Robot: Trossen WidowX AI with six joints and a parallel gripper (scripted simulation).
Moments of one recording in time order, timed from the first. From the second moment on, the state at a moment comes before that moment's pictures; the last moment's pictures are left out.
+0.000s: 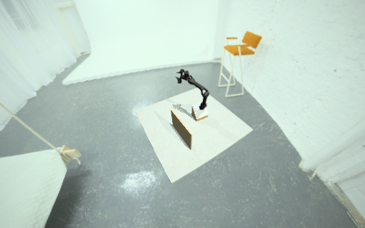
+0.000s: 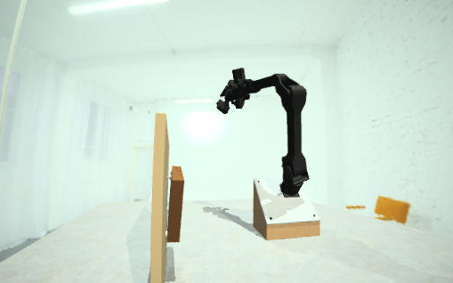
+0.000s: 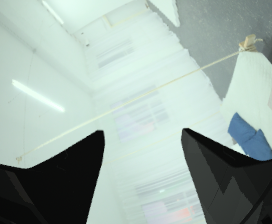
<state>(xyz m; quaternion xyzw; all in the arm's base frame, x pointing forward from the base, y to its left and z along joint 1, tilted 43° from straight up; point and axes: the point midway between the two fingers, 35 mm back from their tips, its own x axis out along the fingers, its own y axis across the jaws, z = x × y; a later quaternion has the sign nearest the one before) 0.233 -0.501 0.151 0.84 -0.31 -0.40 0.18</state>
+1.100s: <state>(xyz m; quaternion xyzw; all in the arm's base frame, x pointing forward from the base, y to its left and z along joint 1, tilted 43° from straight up) 0.307 -0.018 0.282 0.85 -0.09 -0.13 0.50</state>
